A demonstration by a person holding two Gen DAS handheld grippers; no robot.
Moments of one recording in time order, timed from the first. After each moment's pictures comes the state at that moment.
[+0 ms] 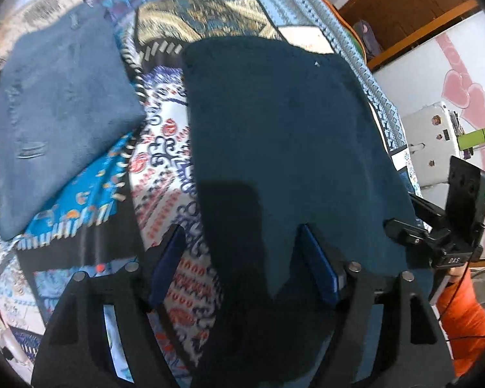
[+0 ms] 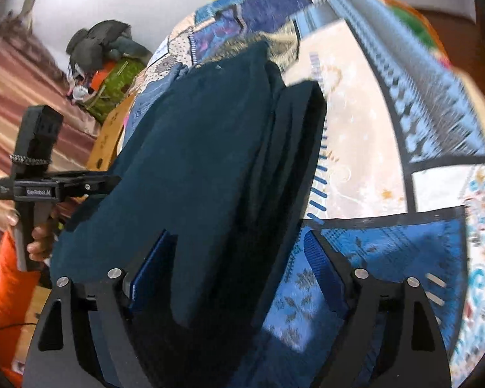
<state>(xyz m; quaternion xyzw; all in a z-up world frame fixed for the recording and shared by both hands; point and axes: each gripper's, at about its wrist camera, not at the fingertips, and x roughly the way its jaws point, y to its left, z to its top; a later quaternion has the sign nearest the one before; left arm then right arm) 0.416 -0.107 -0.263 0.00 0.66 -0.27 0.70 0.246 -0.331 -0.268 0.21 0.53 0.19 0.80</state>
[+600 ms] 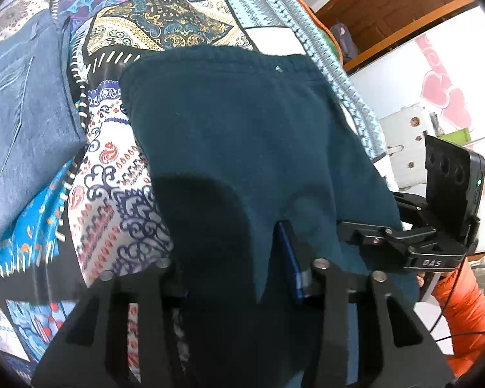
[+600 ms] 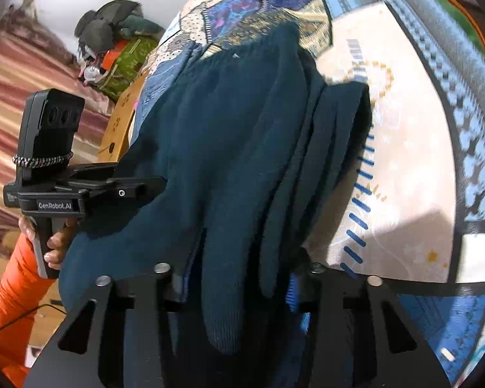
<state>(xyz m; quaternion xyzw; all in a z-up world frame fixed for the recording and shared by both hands) 0.414 -0.131 -0.268 -0.04 0.63 -0.32 0.70 0.270 -0.304 -0.259 0.16 0.55 0.24 0.78</state>
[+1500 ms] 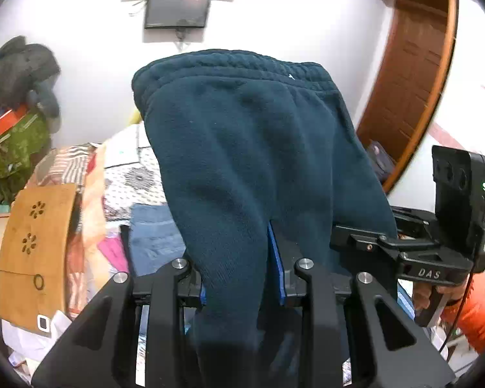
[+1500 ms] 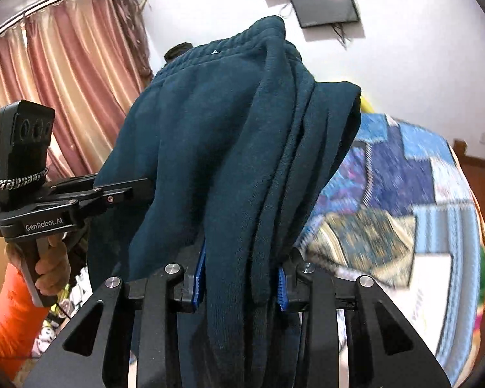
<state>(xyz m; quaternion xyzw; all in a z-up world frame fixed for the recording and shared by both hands) 0.394 0.018 -0.039 -0.01 0.35 -0.19 0.92 0.340 -0.157 -0.081 0.04 0.33 0.32 0.89</state>
